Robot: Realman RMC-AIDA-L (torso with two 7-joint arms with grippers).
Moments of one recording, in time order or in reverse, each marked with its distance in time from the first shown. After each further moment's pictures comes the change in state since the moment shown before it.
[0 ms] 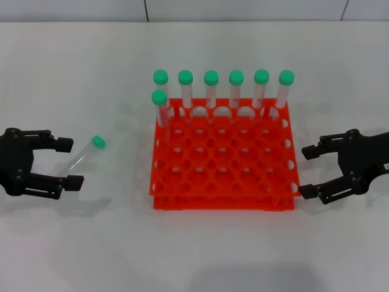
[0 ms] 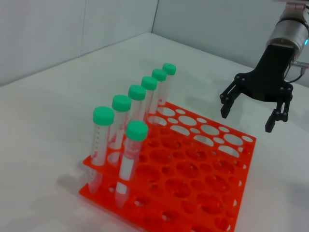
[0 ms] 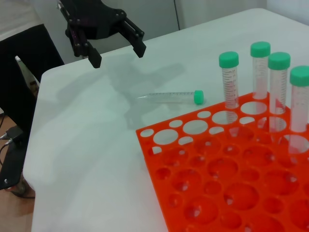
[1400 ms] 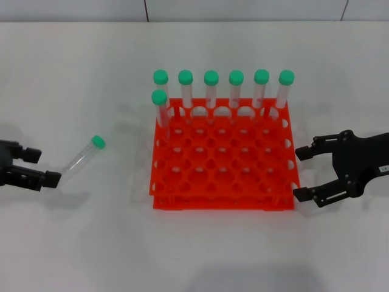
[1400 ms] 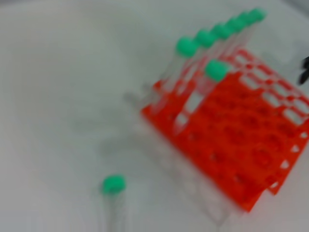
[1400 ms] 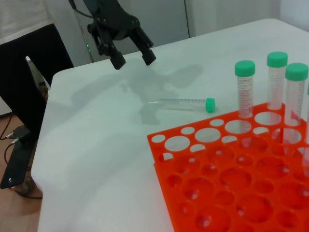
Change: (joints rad) left arm -0.024 -0.031 0.003 0.243 0.209 0.024 -0.423; right arm -0.003 0.018 0.008 -0.005 0.003 -0.010 -0.050
